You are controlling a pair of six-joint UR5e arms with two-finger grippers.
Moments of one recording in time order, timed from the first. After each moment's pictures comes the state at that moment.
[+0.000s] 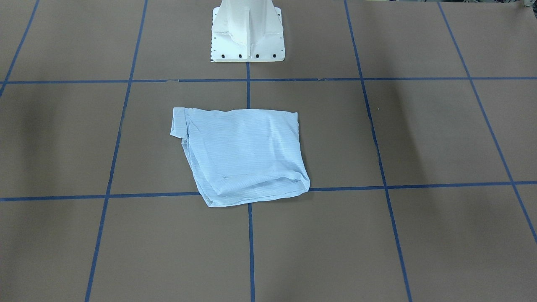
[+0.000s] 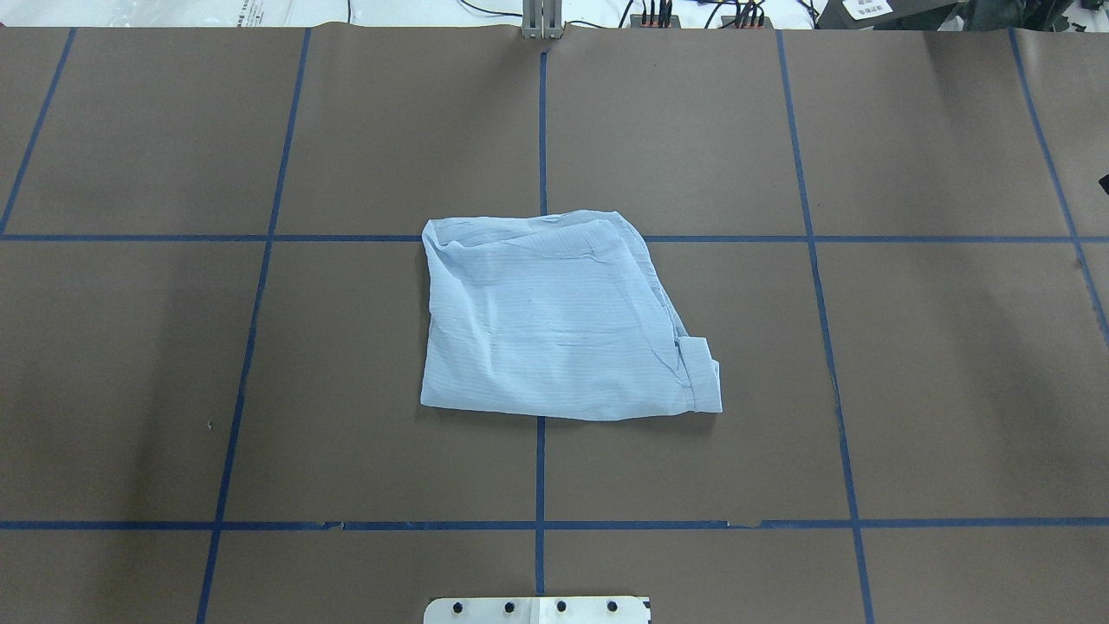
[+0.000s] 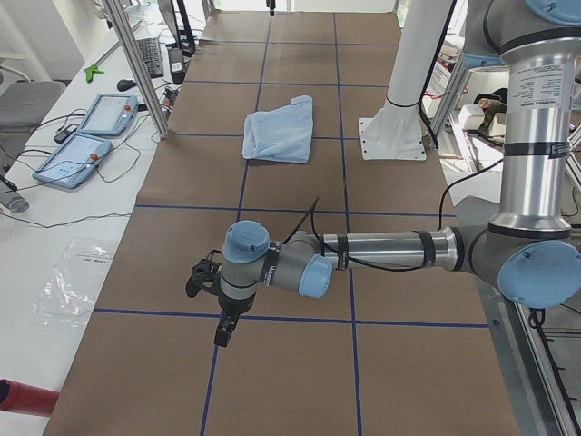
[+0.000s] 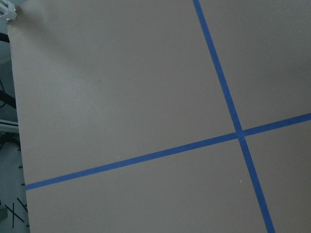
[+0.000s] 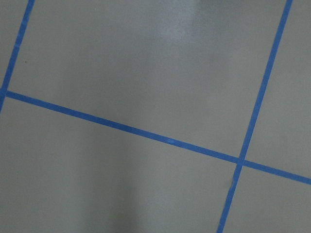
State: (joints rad) left arm -1.58 -1.54 -1.55 -1.87 -2.17 0.06; right arm 1.42 -1.42 1.73 -1.73 2.30 -0.04
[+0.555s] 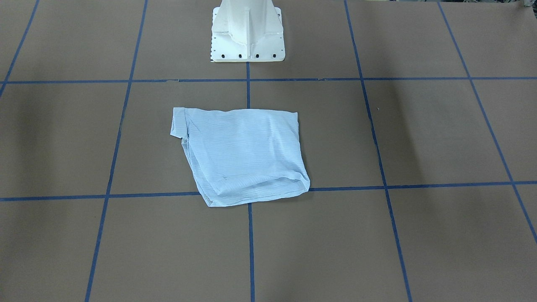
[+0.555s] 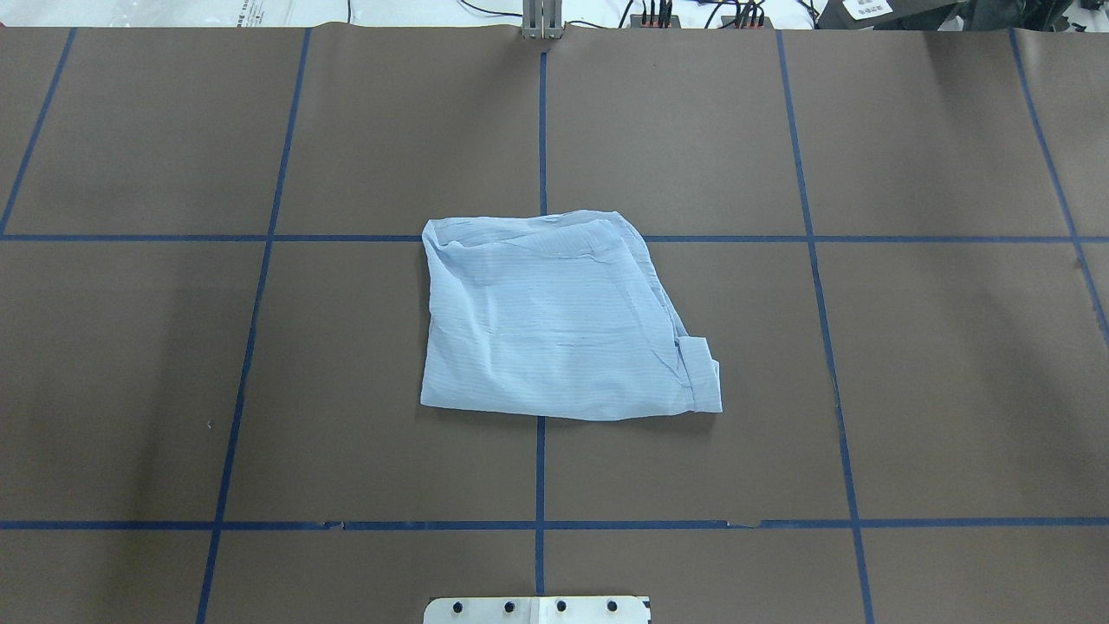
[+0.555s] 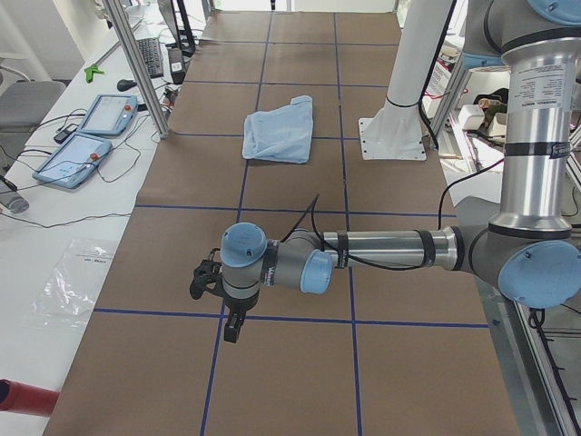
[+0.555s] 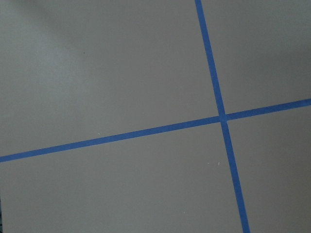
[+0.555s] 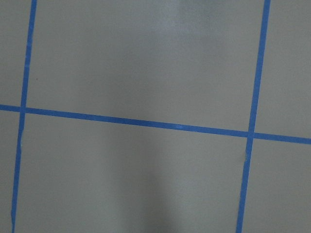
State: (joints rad) left arm -1.58 -1.54 -1.57 -1.78 -2.26 0.06; right arm 1.47 -1.43 1.76 -1.80 2.39 0.06
